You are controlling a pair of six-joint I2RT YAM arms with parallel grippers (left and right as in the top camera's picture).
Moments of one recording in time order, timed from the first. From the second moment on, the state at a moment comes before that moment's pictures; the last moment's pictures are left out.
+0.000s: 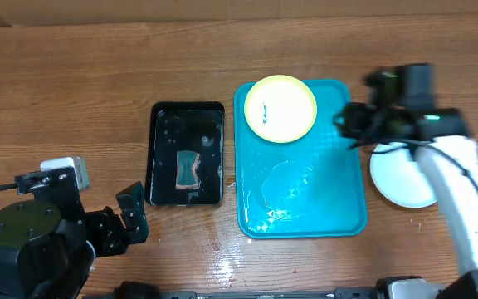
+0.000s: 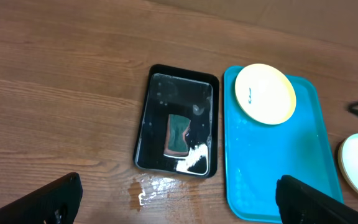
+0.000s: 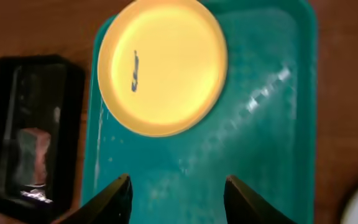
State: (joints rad) left arm -0.20 0.83 1.61 -1.47 -0.09 -0.36; right arm 0.17 1.50 1.22 -0.75 -0.26 0.22
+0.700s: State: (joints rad) left arm -0.20 0.83 1.61 -1.47 -0.09 -0.36; right arm 0.27 1.93 1.22 -0.31 0.06 0.29
